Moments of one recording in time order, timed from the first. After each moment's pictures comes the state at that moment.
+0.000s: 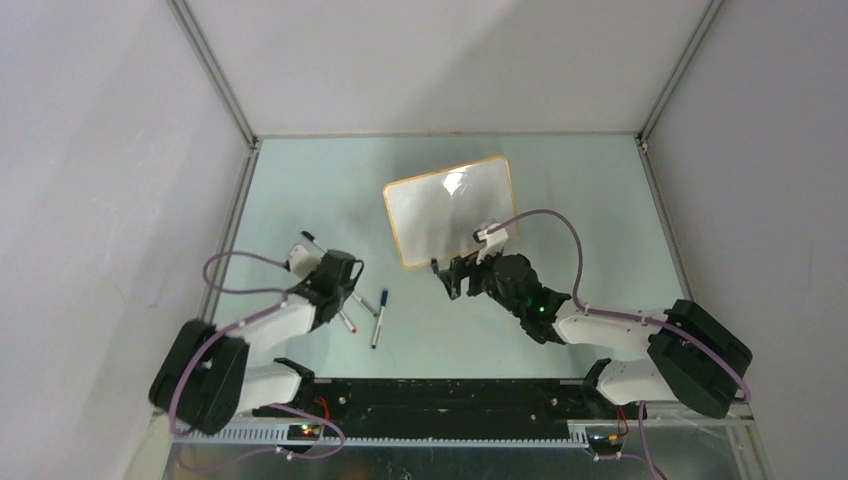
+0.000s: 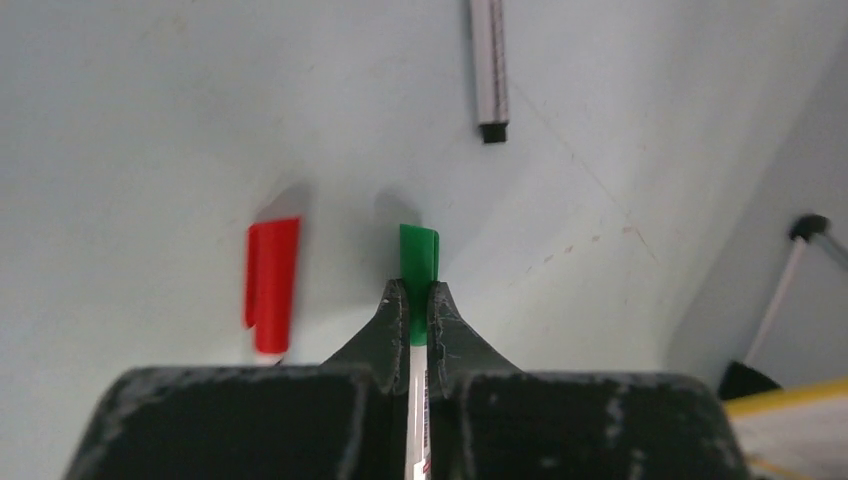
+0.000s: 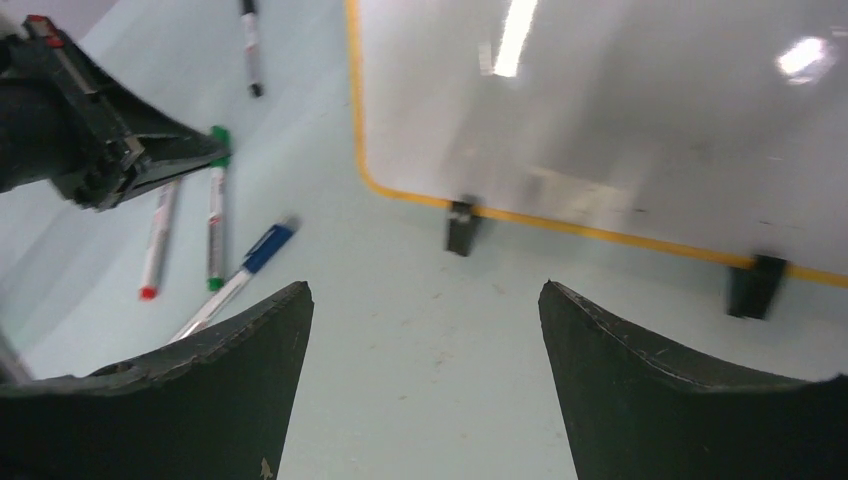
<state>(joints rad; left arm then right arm) -0.42 1.28 0.46 -0.15 -0.52 -1.20 0.88 1.29 0.50 0.51 0.22 0.31</state>
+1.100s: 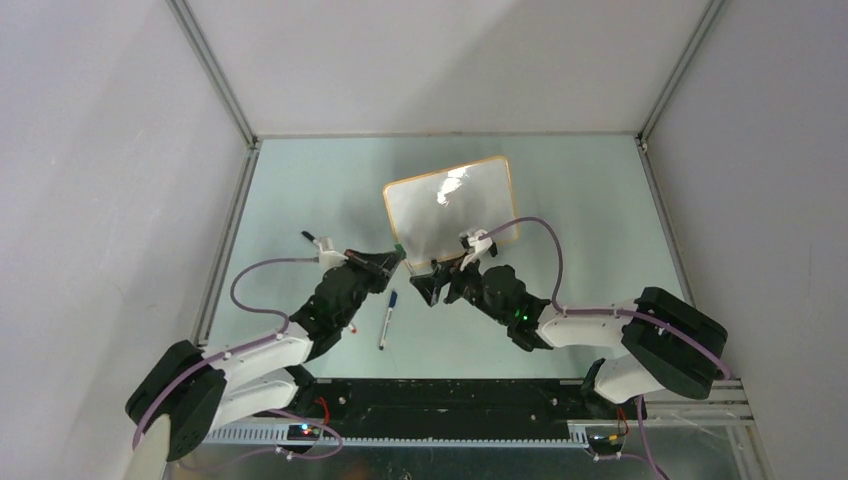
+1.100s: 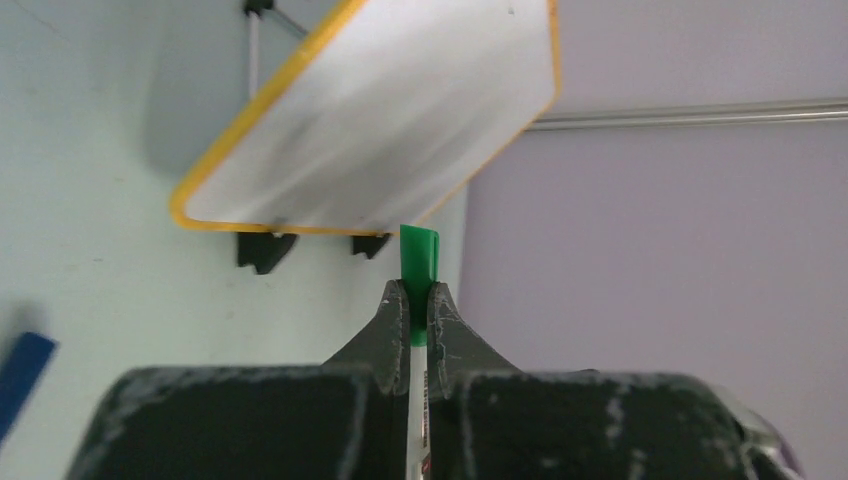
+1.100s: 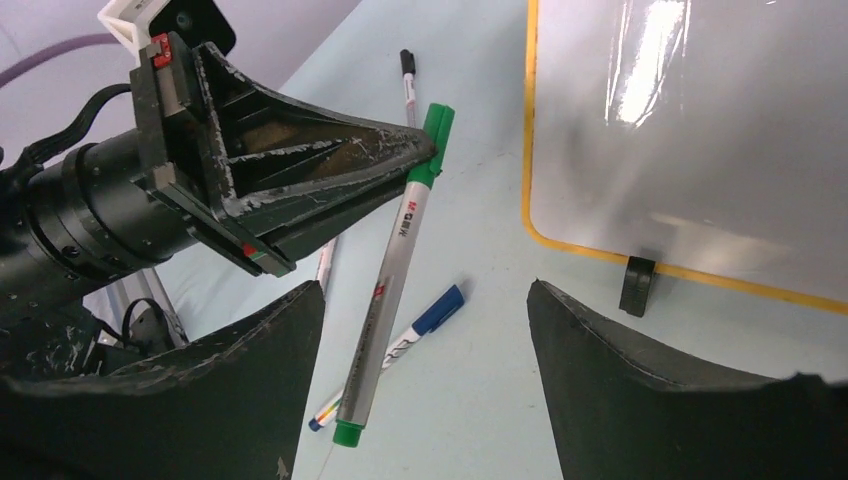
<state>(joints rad) -0.66 1.02 0.24 0.54 -0.28 -1.41 1.00 1.42 0.52 0.79 0.14 0.47</state>
